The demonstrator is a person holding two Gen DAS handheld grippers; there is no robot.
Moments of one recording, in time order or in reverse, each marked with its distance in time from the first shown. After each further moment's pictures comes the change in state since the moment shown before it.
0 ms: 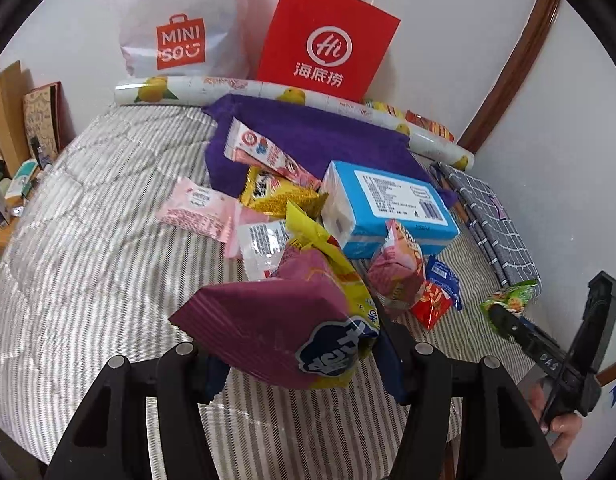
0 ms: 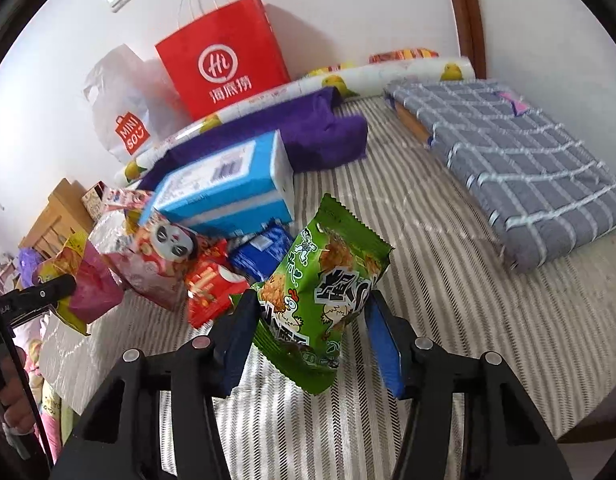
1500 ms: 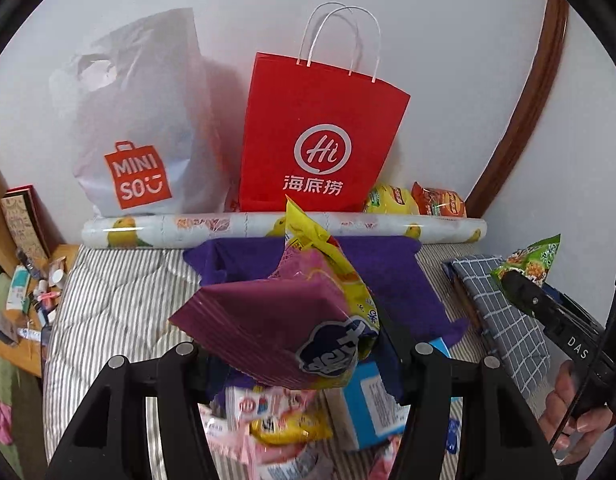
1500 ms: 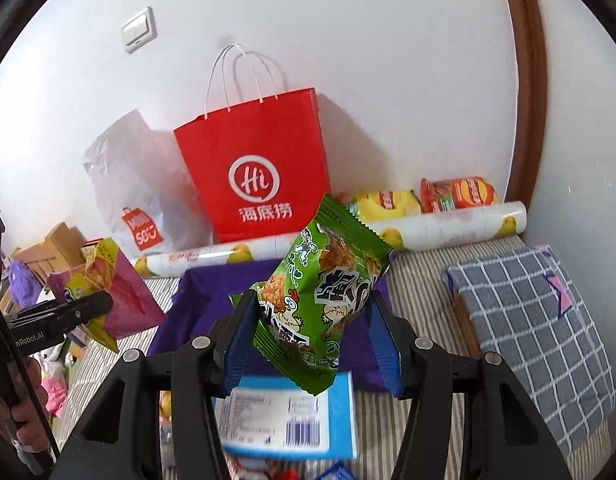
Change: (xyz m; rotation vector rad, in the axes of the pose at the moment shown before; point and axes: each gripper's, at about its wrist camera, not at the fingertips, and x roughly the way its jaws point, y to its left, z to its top) left arm 0.029 -0.024 0.196 0.095 -0.088 0.024; right arm 0.024 0.094 0.203 -0.118 -0.165 -0.025
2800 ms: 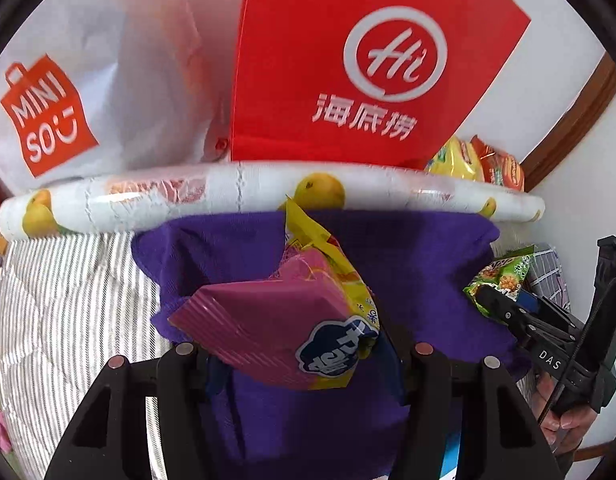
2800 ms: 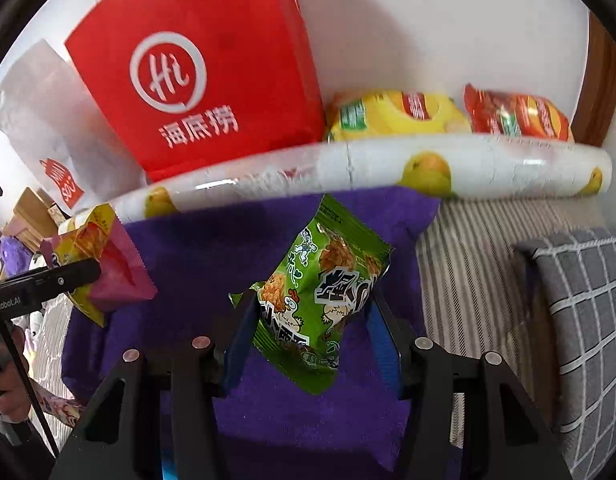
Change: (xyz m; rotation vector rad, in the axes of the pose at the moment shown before) left arm 0.174 0.032 0.025 -0.051 0.271 0.012; right arm 0.198 -0.038 -0.009 0.005 0.309 0.041
